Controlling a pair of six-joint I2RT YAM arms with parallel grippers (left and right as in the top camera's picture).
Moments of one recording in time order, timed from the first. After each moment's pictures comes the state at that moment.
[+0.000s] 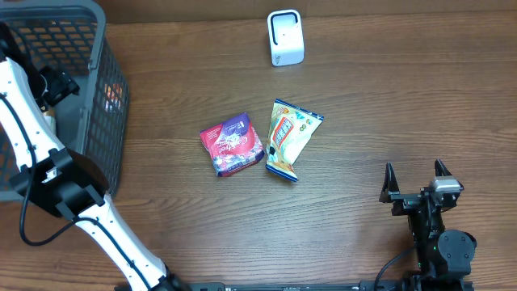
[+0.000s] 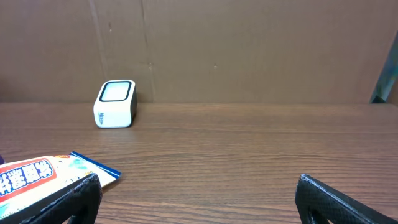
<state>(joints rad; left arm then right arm) 0.56 2.41 2.61 -1.56 -0.03 -0.21 -0.01 0.01 0.02 -0.03 -0.07 0.02</state>
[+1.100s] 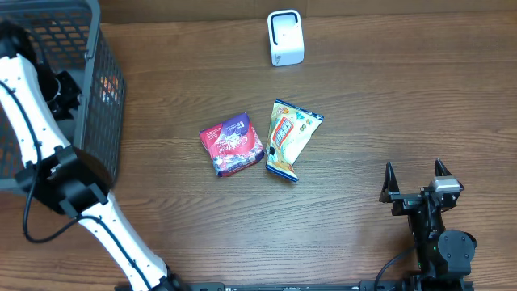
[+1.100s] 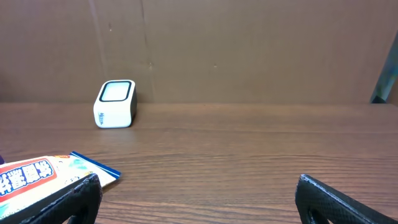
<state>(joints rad) 0.52 2.41 2.61 -1.69 0.02 -0.18 -0.01 0.01 0.02 -0.03 -0.07 0.02</state>
